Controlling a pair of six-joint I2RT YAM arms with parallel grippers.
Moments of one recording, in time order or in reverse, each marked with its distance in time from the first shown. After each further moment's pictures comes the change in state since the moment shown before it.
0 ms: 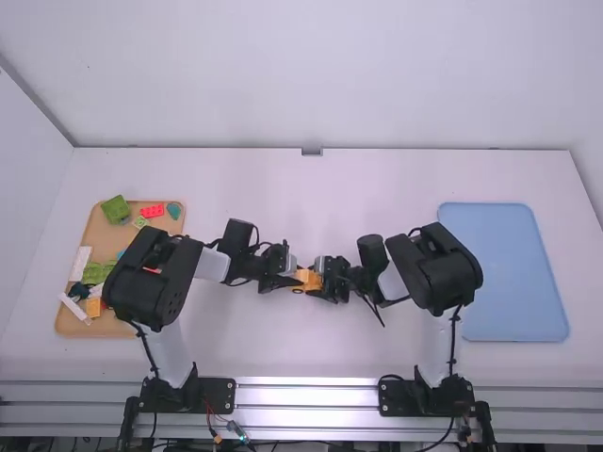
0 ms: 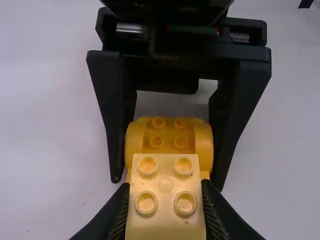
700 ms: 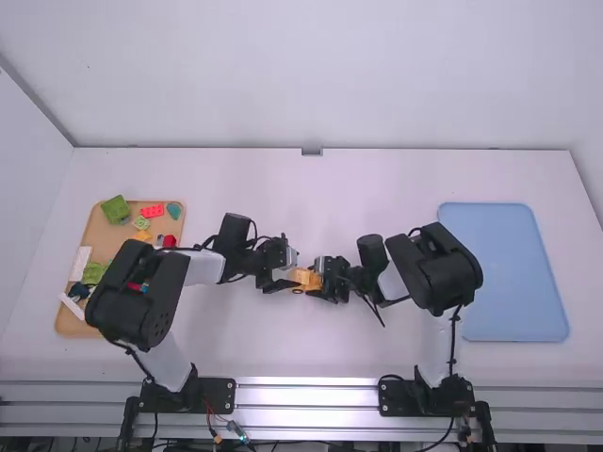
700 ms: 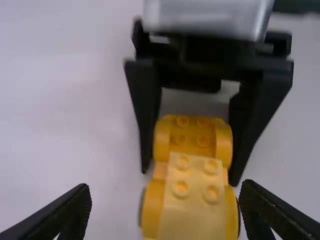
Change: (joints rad) left arm 0.000 -0.143 -0.005 -0.067 -0.106 -0.049; right arm 0.000 0.000 0.001 -0.002 -0.003 -0.003
